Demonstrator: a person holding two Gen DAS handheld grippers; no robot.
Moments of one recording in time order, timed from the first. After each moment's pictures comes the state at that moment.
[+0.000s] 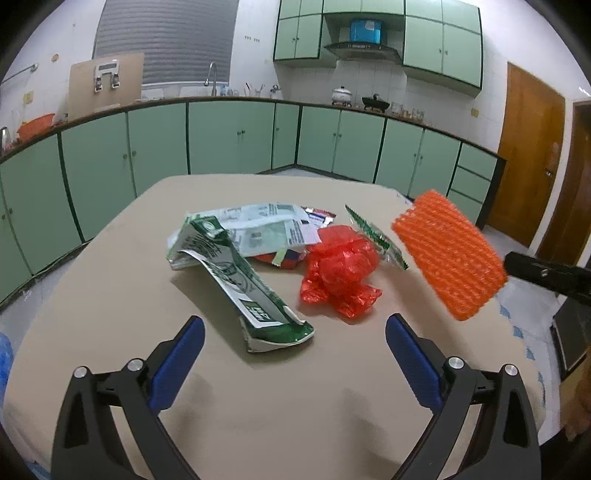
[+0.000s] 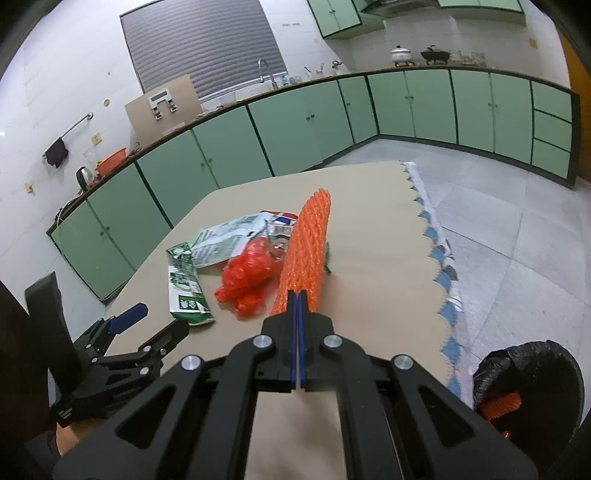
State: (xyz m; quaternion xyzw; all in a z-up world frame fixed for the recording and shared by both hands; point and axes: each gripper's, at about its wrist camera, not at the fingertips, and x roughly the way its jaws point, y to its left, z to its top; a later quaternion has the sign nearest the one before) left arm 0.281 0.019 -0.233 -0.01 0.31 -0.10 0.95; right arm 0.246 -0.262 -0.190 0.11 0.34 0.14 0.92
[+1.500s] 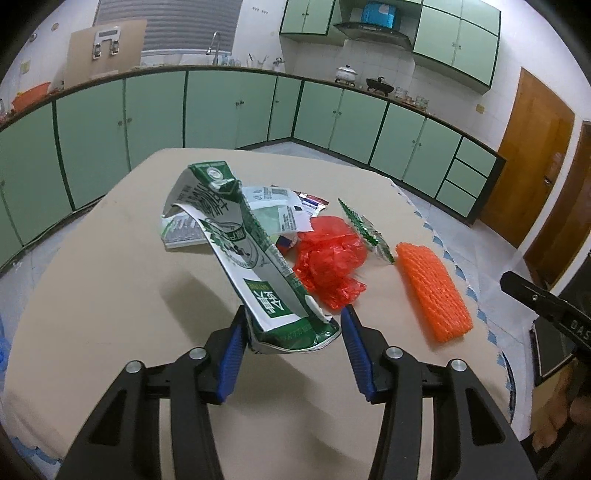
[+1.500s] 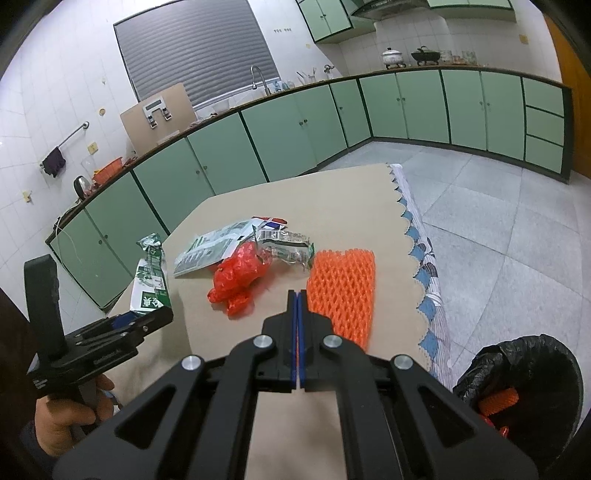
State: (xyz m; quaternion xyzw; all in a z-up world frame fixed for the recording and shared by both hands) left arm 0.283 0.026 -0.217 -0.05 0.37 -0.11 0.92; right arm 0.235 -0.274 -0.191 0.12 0.33 0.13 0.93
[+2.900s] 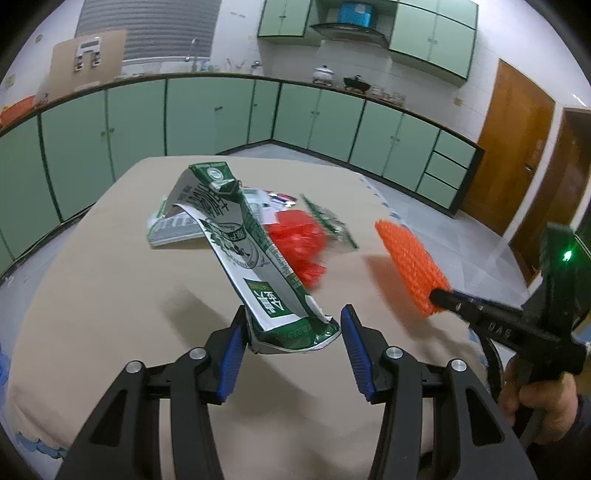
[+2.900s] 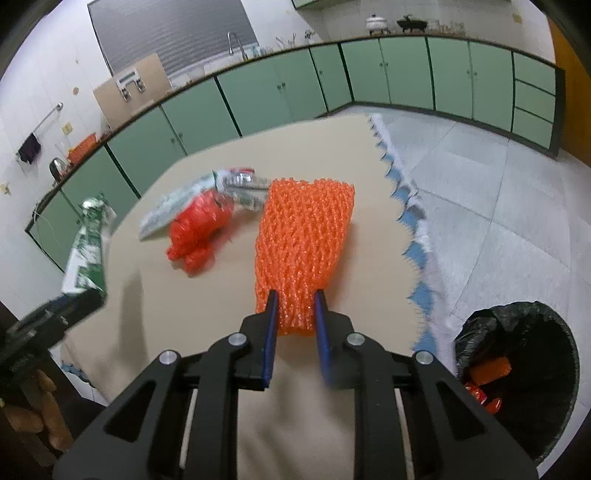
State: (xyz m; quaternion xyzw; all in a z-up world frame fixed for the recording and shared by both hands) left arm 0.247 0.014 -0.203 -0.03 0.36 -0.16 0.92; right arm 0.232 -0.291 -0.220 0.11 0.39 0.10 0.91
